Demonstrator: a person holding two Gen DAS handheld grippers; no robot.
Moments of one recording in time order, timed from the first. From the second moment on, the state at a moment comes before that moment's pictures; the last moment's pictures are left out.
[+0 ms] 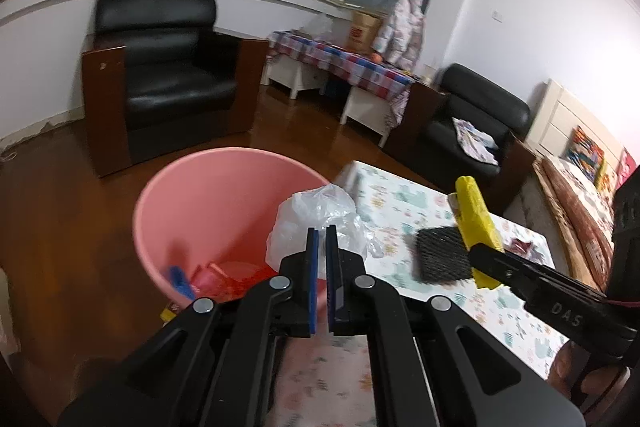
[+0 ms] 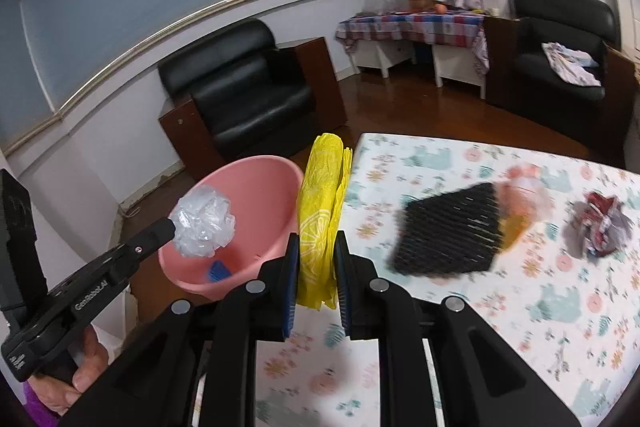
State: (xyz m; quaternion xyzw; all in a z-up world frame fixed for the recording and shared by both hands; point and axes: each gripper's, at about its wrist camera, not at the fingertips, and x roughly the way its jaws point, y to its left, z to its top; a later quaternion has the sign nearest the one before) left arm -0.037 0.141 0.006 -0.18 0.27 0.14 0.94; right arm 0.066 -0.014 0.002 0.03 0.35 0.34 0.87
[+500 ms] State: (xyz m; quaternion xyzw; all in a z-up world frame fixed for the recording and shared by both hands) left arm -0.048 0.193 -0.015 -0.21 0.28 0.18 0.92; right arm 0.073 0.070 -0.005 0.00 0.37 0.39 0.85
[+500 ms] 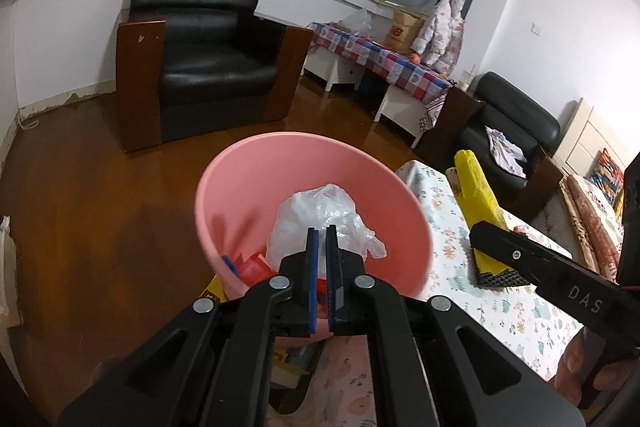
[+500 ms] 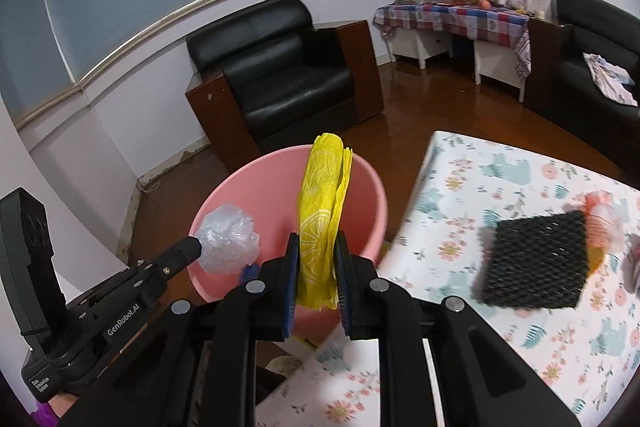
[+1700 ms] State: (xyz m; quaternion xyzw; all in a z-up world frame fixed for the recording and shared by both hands) left arm -0.054 0.231 -0.024 -0.26 0.28 0.18 0.90; right arm 0.084 0.118 -0.029 -0.01 0.39 0.40 0.83
